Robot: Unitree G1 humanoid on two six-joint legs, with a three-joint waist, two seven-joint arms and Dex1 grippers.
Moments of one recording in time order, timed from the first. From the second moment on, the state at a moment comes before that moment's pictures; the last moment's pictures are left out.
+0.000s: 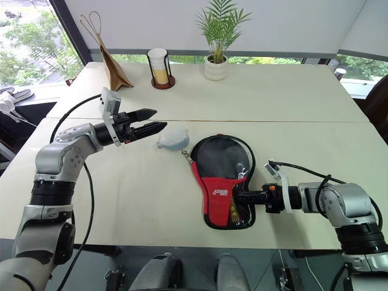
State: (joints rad) left arm -0.68 0.50 0.09 0.14 -0.51 0.58 -0.95; right arm -0.25 -0.84 -0.02 -0.08 0.77 1.23 1.03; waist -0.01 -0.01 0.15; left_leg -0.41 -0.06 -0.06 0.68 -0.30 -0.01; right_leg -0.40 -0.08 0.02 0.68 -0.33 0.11
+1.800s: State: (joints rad) left arm -0.58 0.62 -0.06 0.06 -0.43 0.48 -1.13; right arm -0.24 -0.87 -0.03 -0.31 0.55 0.73 0.90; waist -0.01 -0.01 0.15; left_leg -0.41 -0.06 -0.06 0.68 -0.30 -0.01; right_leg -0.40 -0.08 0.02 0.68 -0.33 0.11
